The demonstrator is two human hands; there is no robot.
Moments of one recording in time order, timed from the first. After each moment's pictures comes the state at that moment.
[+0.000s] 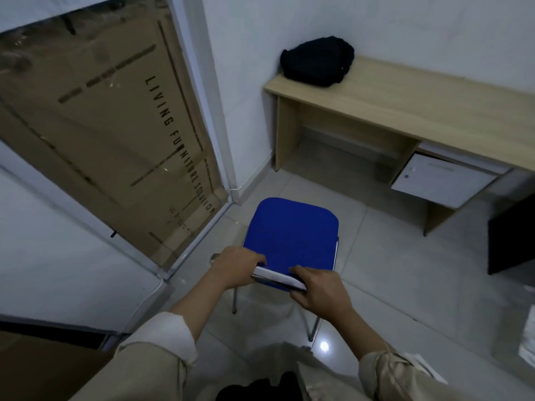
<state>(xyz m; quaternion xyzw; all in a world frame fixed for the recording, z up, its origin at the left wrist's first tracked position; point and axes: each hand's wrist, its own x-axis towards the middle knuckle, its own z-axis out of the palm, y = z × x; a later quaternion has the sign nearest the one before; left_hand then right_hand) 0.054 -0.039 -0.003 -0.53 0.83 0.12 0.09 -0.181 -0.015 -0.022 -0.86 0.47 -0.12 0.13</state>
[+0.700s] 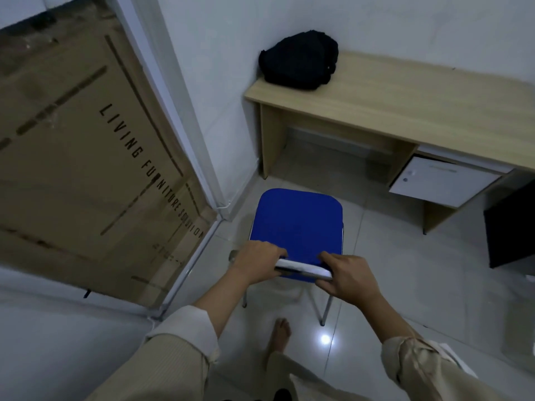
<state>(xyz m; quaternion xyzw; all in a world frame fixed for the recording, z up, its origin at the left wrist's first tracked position) 0.044 -0.209 -0.006 -0.48 0.87 0.12 0.05 -0.192 -0.174 -0.015 -0.84 0.52 -0.08 0.07</state>
